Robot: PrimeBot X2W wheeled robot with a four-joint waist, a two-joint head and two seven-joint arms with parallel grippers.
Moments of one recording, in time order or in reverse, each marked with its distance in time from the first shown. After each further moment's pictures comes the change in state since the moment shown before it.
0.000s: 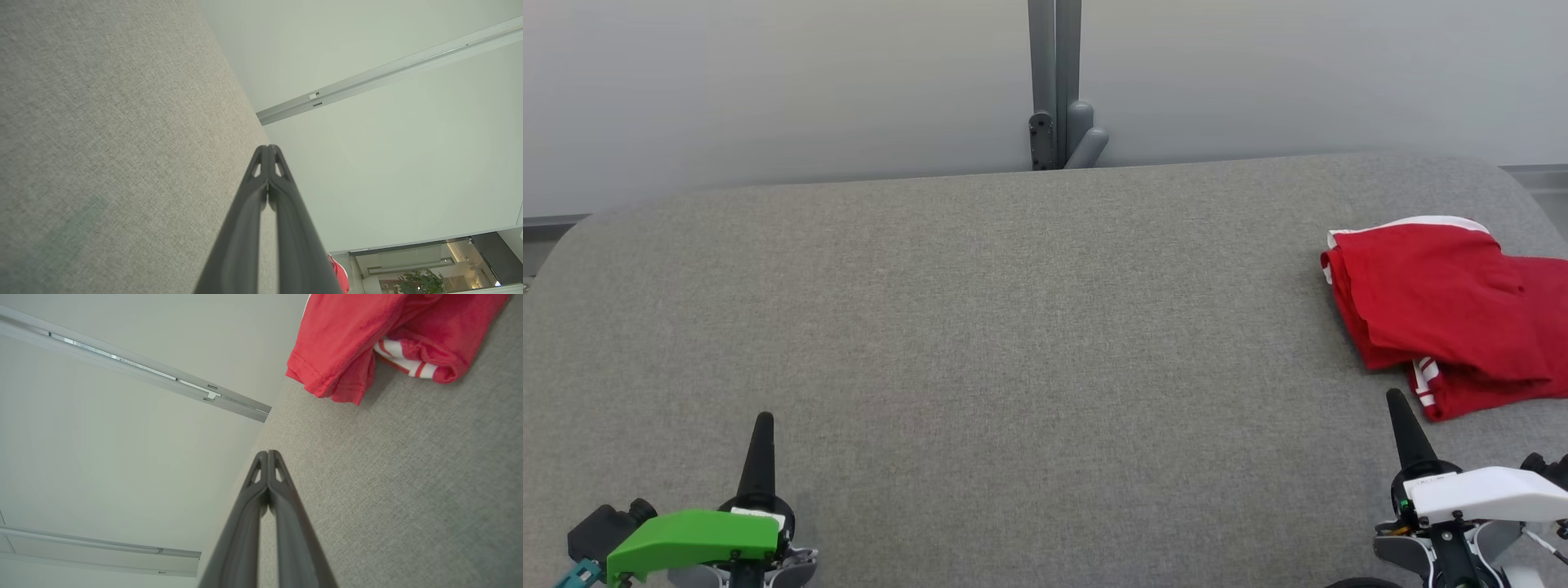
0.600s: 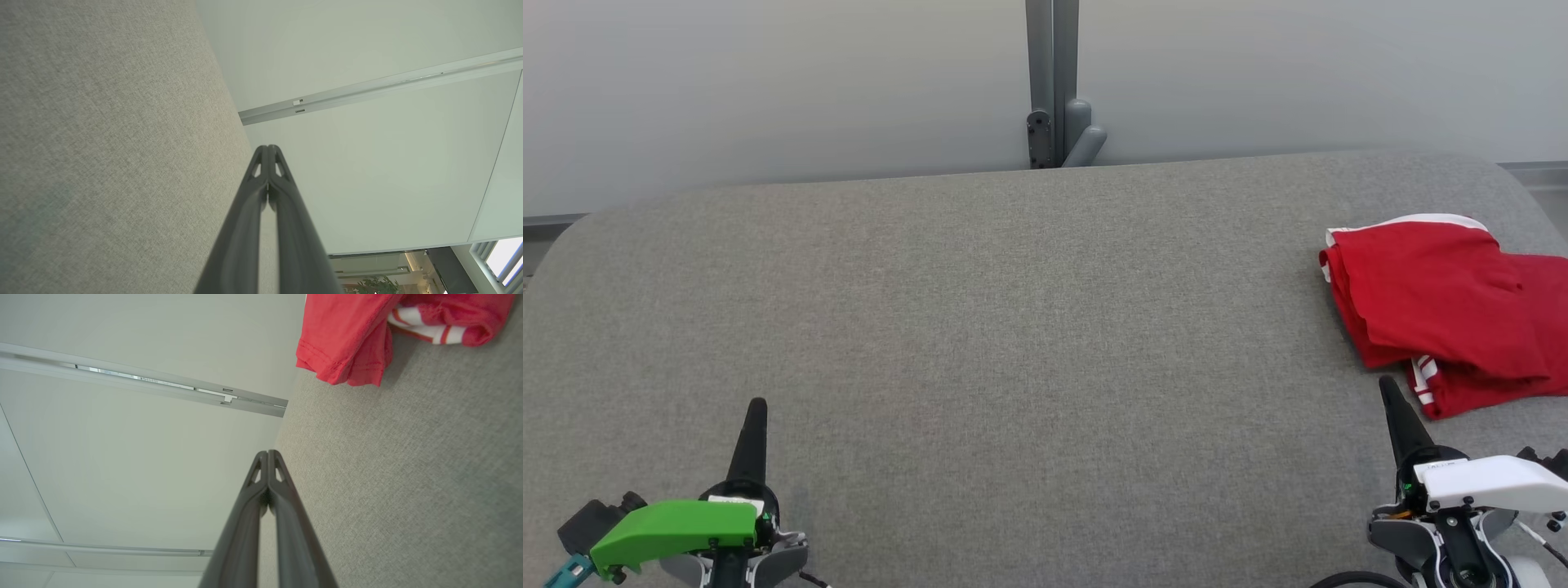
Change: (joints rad) left arm -0.027 0.001 0.023 -0.003 -0.150 -0.004 0.044; right arm -0.027 -0.002 0.005 0.006 0.189 0.000 0.044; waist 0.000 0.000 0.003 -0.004
